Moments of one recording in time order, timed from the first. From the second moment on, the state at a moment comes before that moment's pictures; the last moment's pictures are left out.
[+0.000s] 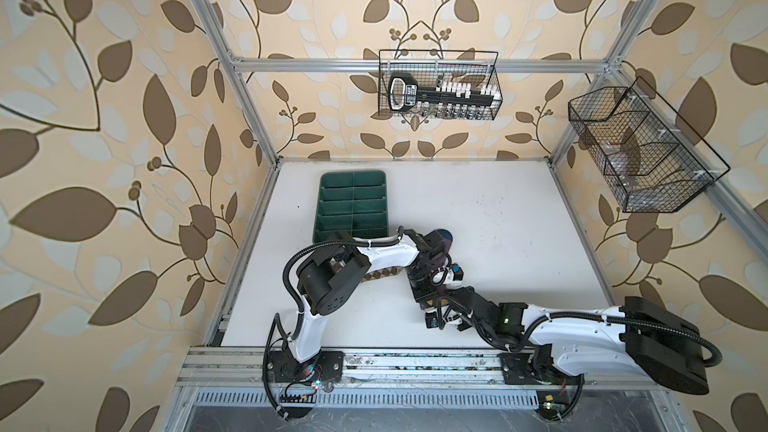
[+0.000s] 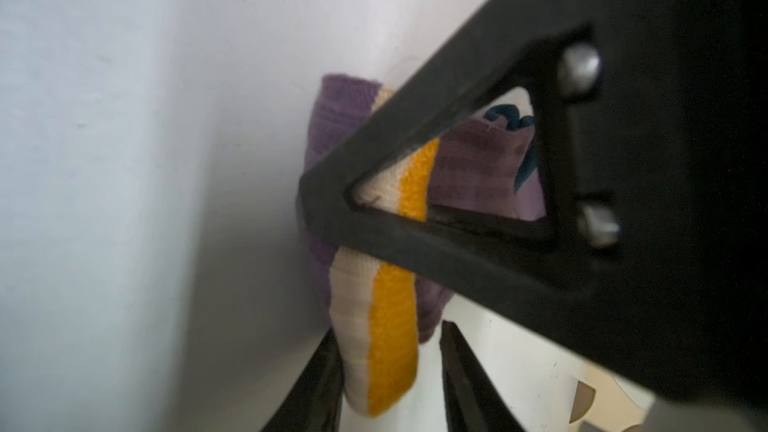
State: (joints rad) left arm -0.89 1.99 1.30 -0.82 0.57 0.41; right arm 1.10 1.22 0.34 0.00 0.41 -0.90
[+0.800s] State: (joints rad) left arm -0.90 1.53 1.08 -0.65 0.09 0.23; right arm 1.02 1.18 0.51 -0.36 0.14 -0.77
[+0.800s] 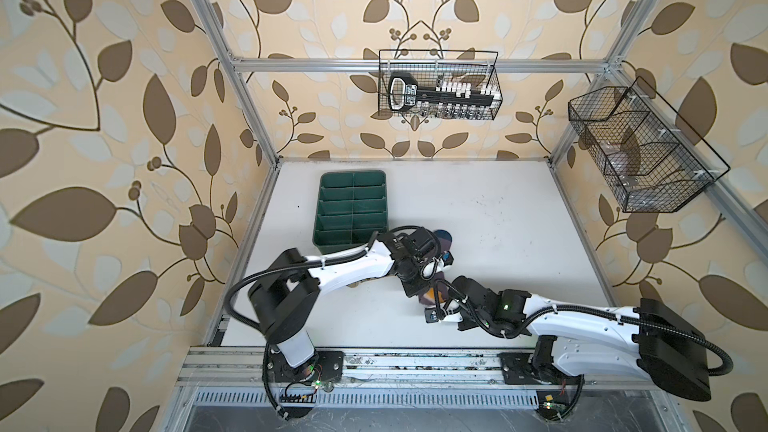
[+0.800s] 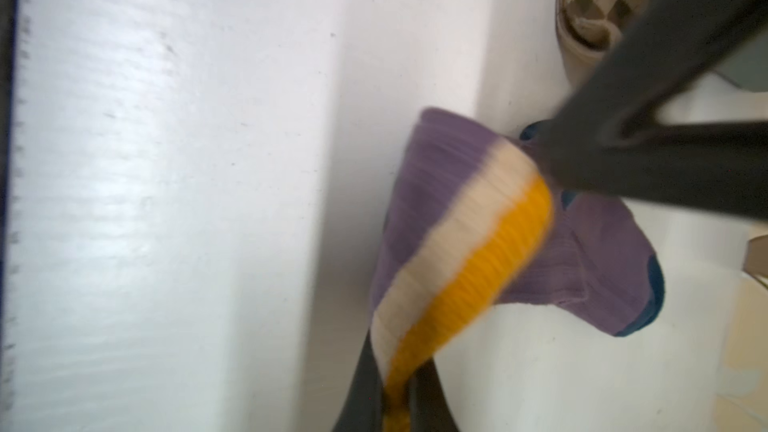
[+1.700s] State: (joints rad) left arm -1.25 0.79 0.76 -0.73 -0.29 0.61; right arm 0.84 1.74 1.00 -0.81 -0.34 -0.70
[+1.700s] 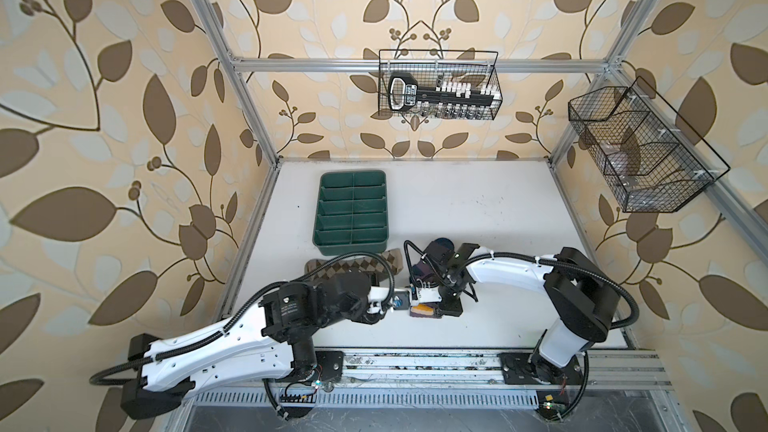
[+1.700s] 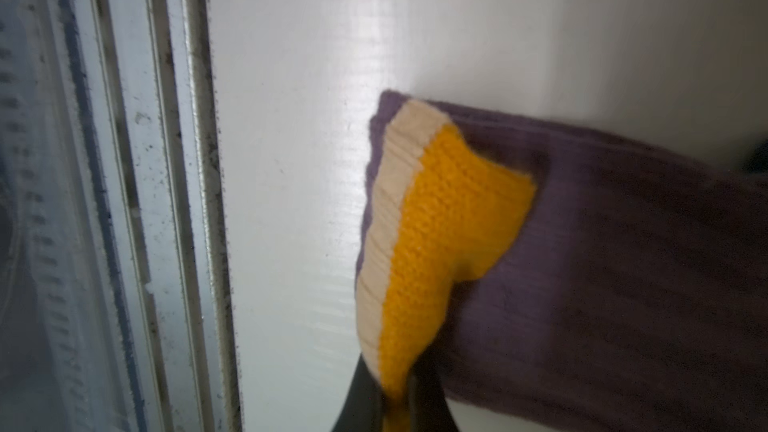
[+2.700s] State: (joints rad) left arm -1.33 1.58 0.68 -0.13 -0.46 0.53; right arm 0.79 1.77 1.02 -0.80 -0.43 -0.66
